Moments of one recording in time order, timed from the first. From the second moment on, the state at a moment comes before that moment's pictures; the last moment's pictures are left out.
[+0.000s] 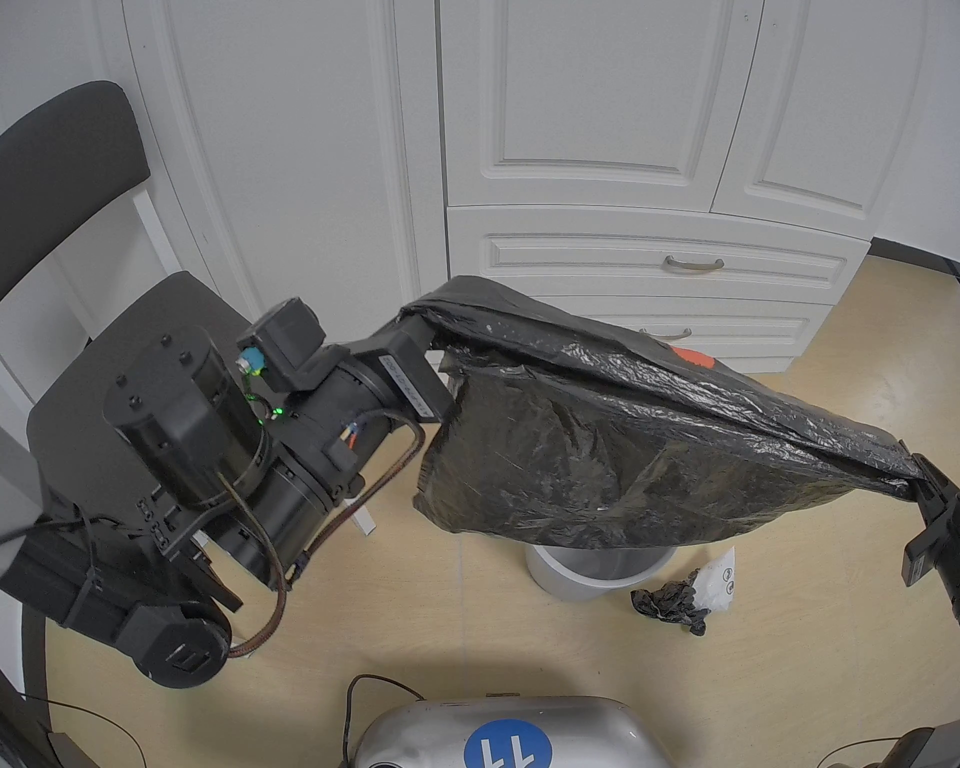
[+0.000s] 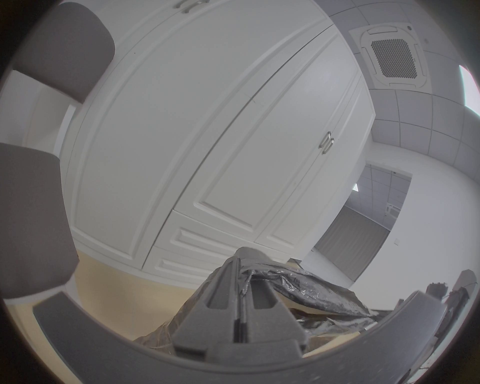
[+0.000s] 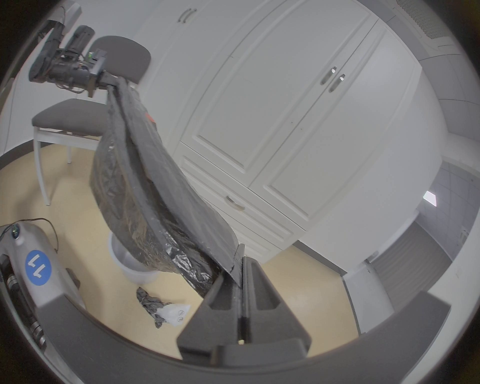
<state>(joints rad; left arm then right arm) -0.72 1.79 -0.70 -1.38 0.18 -0.37 0.40 0.93 -0.14 -0.85 -0.48 -0.66</state>
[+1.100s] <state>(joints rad) -0.74 2.04 -1.00 -1.53 0.23 -0.53 0.30 1.08 -0.31 -0.98 -0.48 -0.43</state>
